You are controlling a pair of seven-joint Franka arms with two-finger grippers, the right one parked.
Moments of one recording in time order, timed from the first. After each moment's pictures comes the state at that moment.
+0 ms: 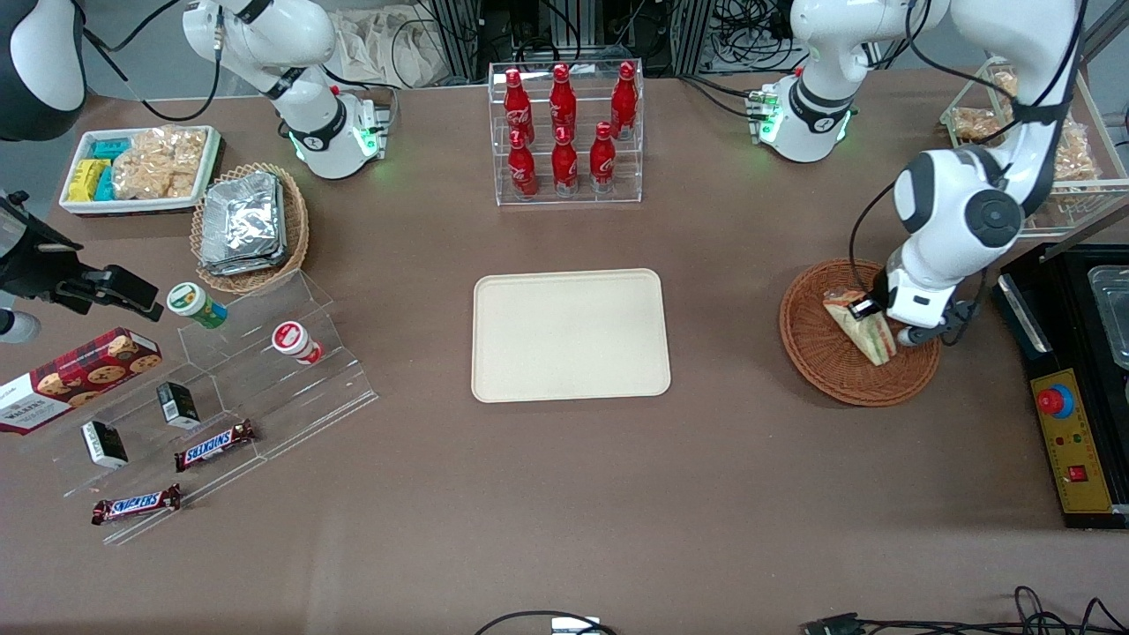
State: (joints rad) arm 0.08 0.03 -0.08 -2.40 0.01 2.35 -0.44
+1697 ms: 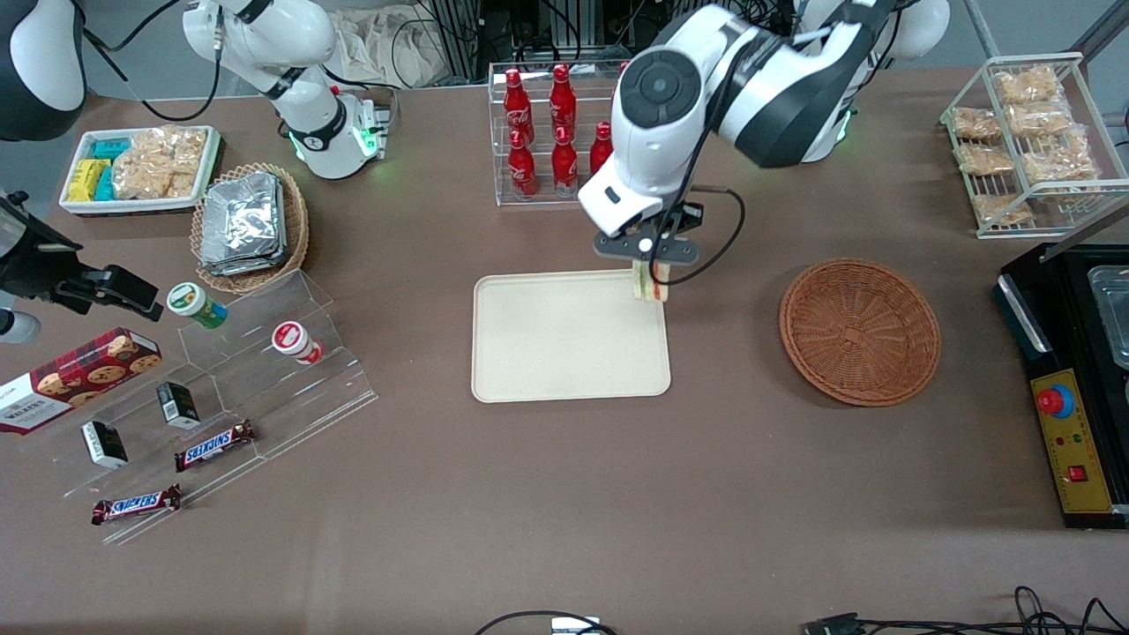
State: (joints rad) arm -0.62 0.27 -0.12 -1.57 -0.03 1.64 -0.56
